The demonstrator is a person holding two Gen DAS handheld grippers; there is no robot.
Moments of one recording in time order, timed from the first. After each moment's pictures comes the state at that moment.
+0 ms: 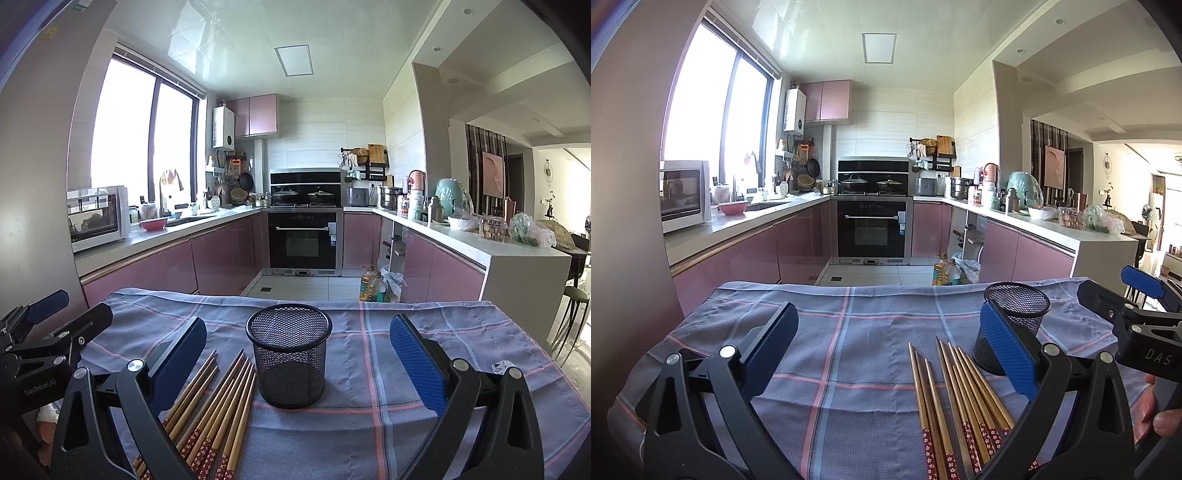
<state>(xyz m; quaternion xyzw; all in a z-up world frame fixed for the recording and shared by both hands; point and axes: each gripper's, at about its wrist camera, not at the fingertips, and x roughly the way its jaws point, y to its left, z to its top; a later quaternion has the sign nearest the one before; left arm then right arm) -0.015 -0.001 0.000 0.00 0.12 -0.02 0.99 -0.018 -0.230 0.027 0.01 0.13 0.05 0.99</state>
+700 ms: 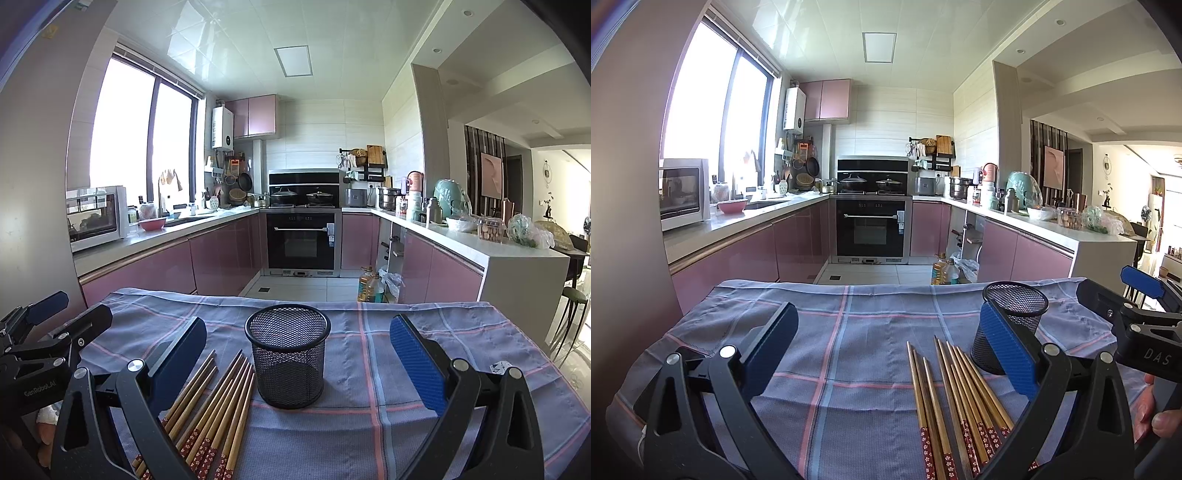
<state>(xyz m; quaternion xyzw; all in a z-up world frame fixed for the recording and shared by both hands) -0.014 -0.003 0.002 0.00 0.12 -0.02 0.99 -0.019 -0.230 0.030 0.01 0.13 0.04 0.99</state>
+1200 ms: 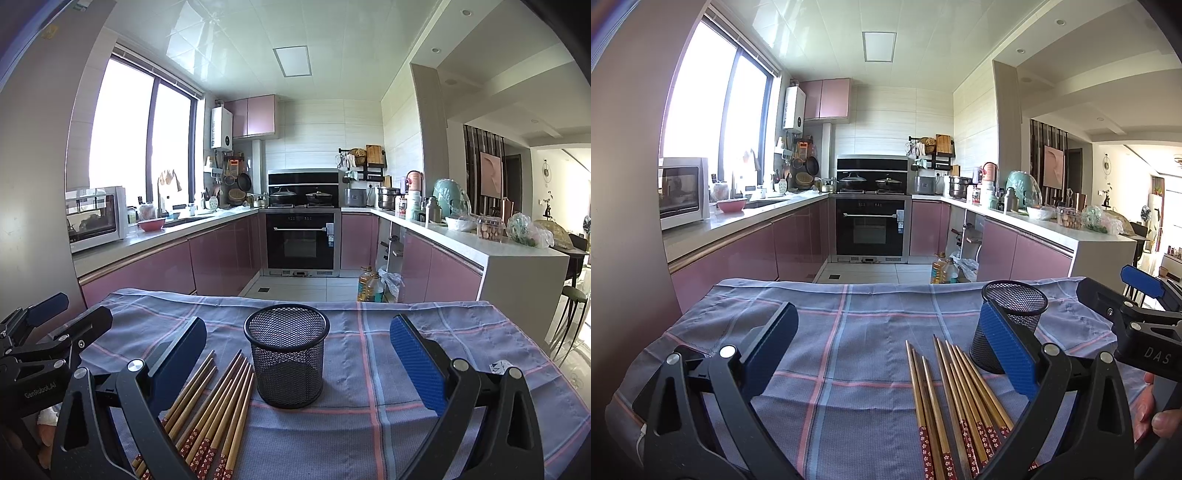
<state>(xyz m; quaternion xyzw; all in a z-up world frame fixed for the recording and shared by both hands) -0.016 -0.002 0.001 0.00 0.12 -0.02 0.99 -0.021 -0.231 0.031 0.01 0.13 0.04 0.99</state>
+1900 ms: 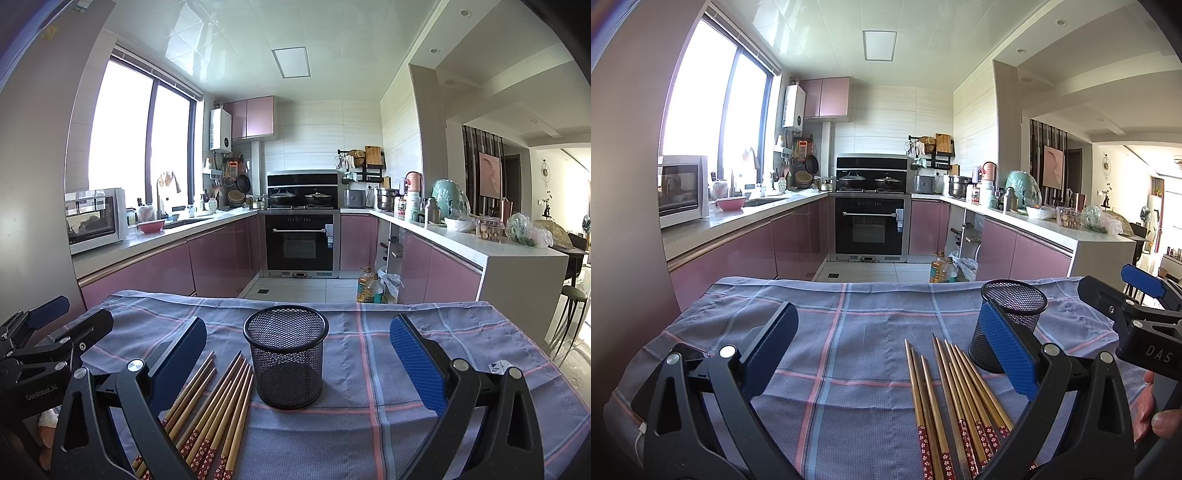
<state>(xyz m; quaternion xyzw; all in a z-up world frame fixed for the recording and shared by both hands) -0.016 -0.003 0.000 0.00 0.12 -0.03 0.99 -0.020 -0.233 0.030 0.01 0.13 0.04 0.99</state>
